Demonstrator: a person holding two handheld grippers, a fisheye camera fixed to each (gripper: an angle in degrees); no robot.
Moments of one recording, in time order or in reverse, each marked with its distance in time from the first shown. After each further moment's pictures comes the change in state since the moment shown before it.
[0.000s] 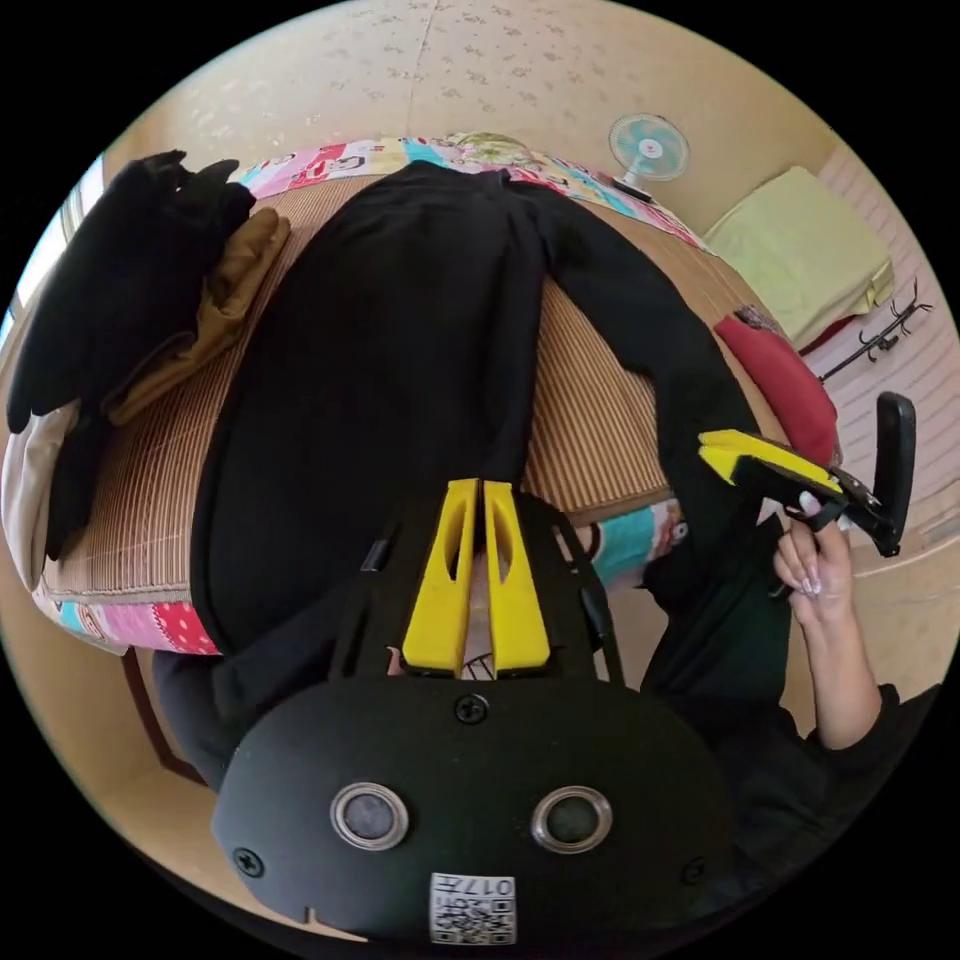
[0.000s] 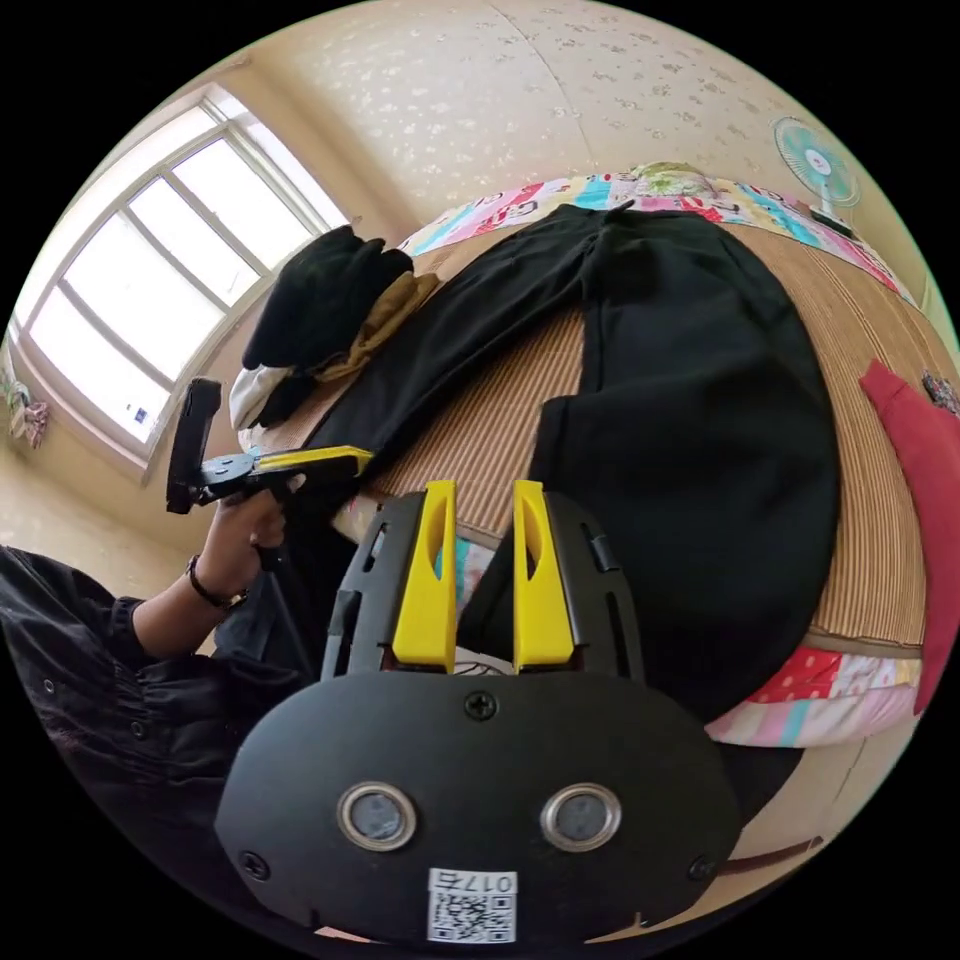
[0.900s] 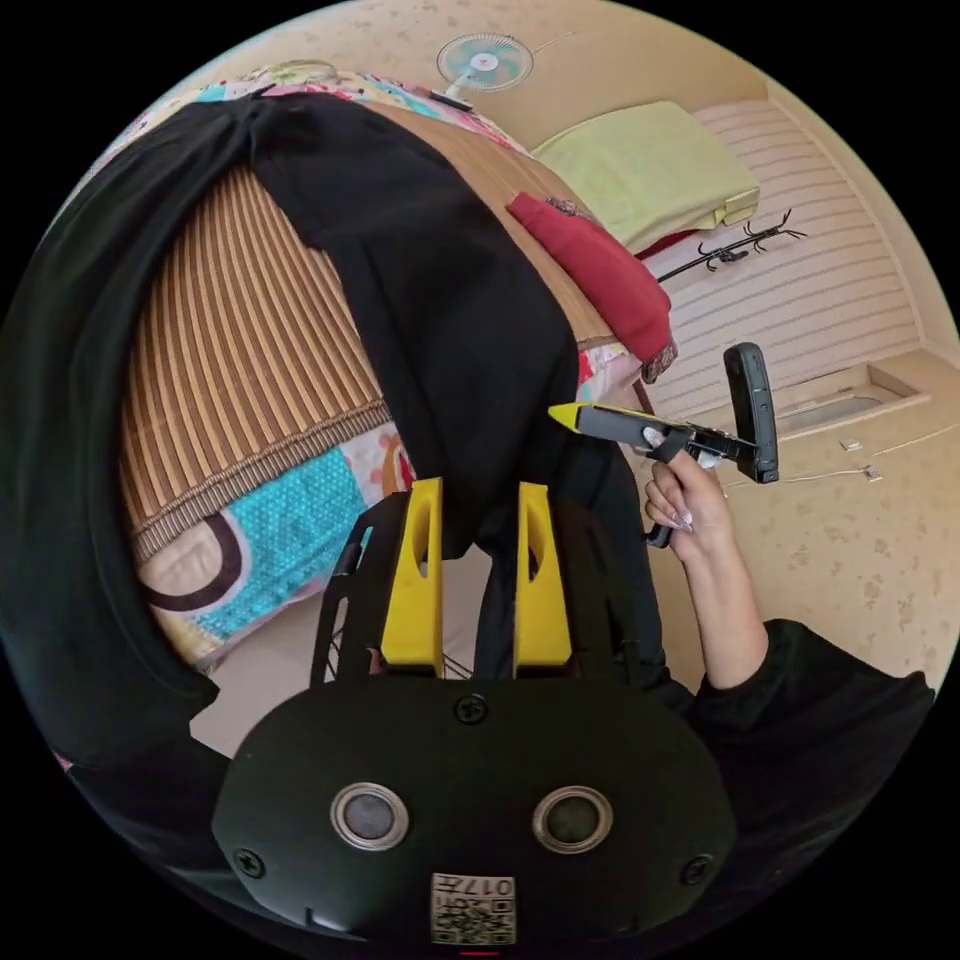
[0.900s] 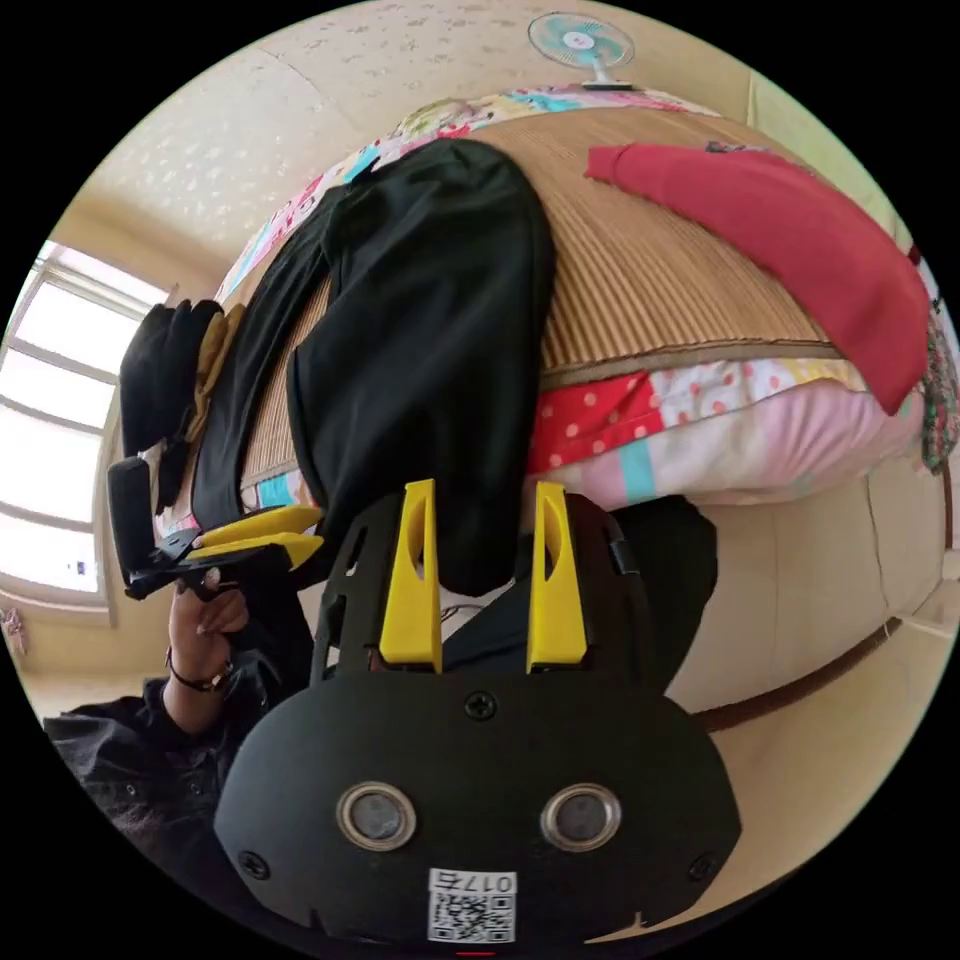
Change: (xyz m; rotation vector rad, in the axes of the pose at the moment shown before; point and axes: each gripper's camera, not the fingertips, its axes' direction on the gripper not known) left arm -0.049 -0.064 0.073 -0.235 0.505 0.197; right arm 0.207 0.049 -0.141 -0.151 0.161 0.468
